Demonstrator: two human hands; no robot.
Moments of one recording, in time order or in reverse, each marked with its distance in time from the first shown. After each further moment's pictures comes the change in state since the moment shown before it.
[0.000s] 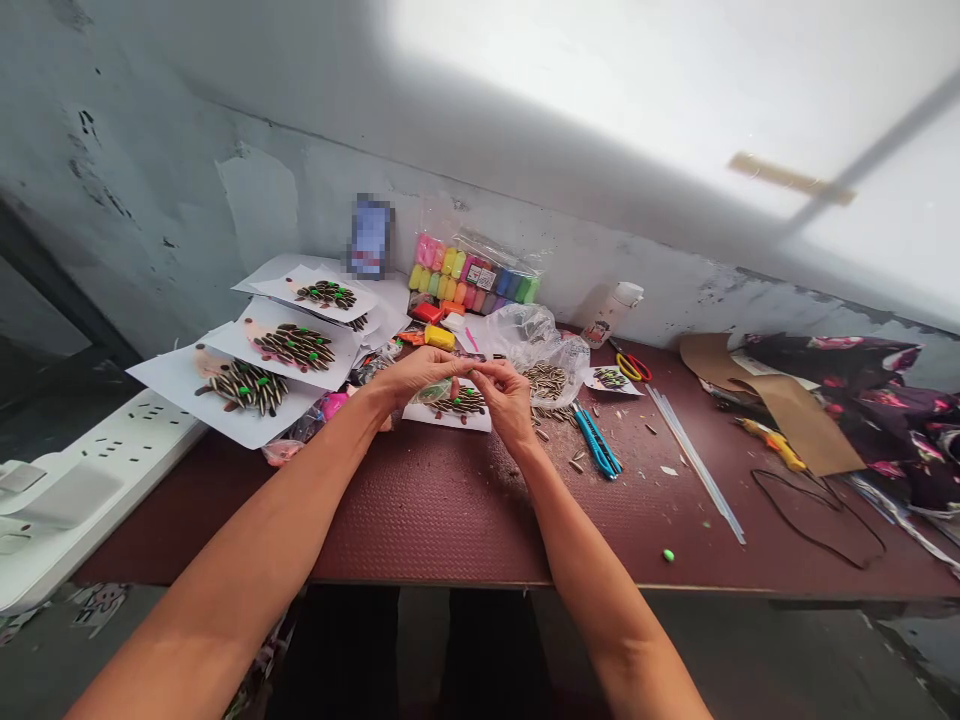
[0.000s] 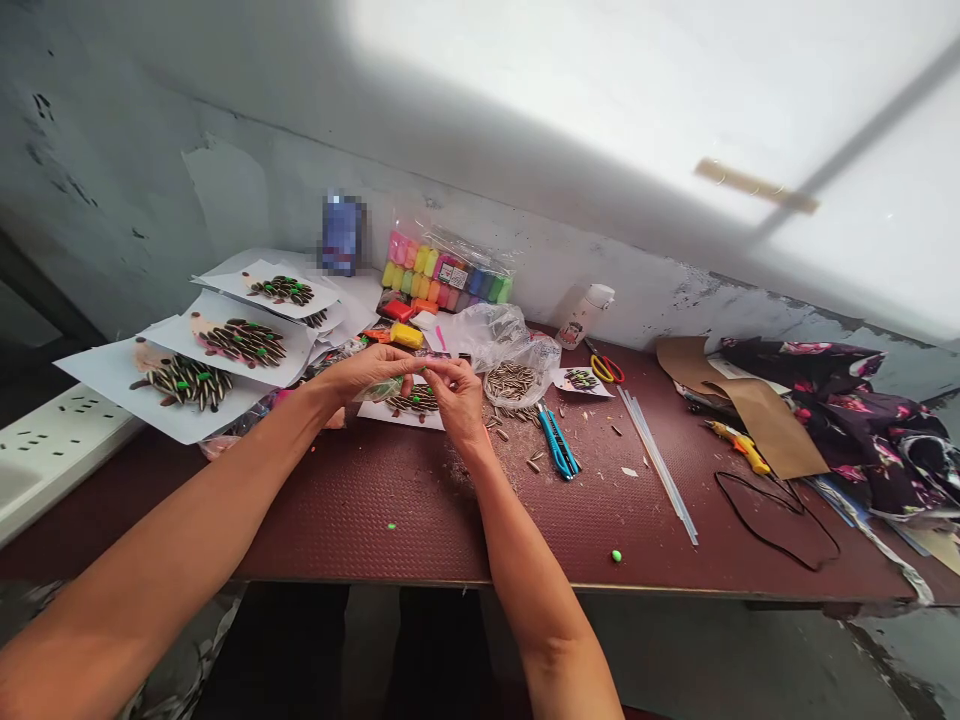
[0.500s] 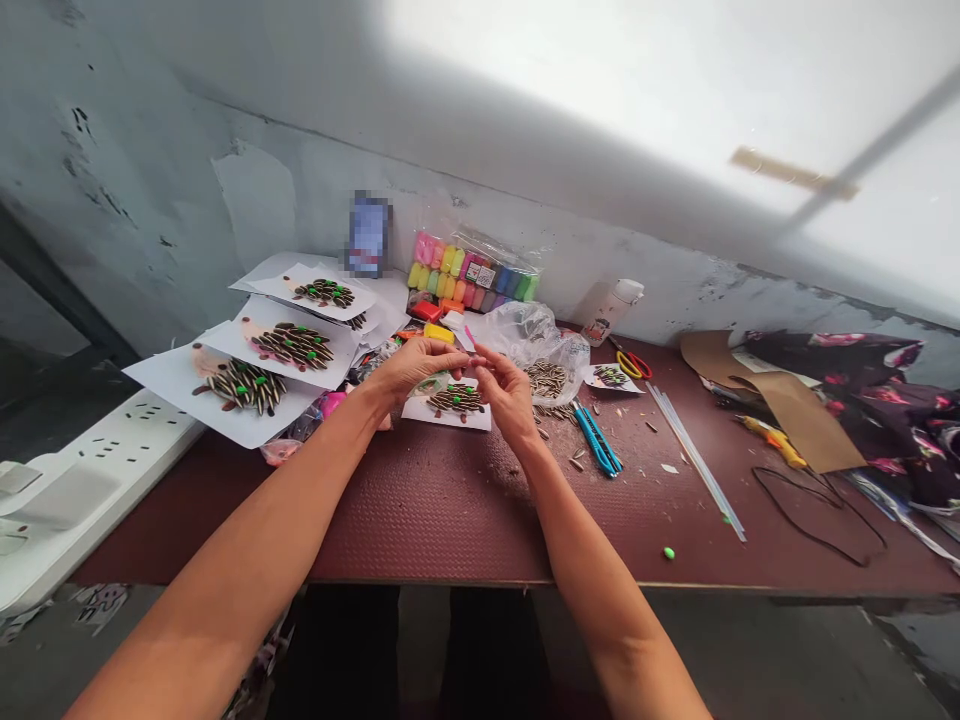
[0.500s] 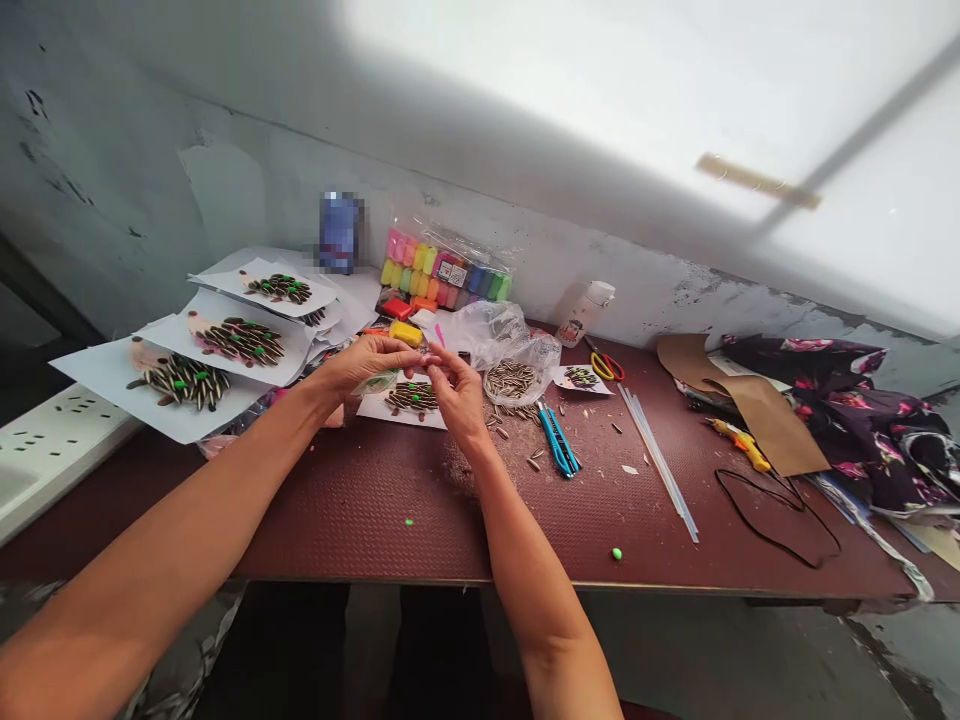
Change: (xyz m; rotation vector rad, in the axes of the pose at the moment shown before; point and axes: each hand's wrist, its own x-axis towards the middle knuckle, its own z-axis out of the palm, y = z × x) left_hand 0.008 -0.007 -0.004 -0.091 0.108 0.167; right_hand 0.001 -0.001 0.000 0.114 -0.085 0.116
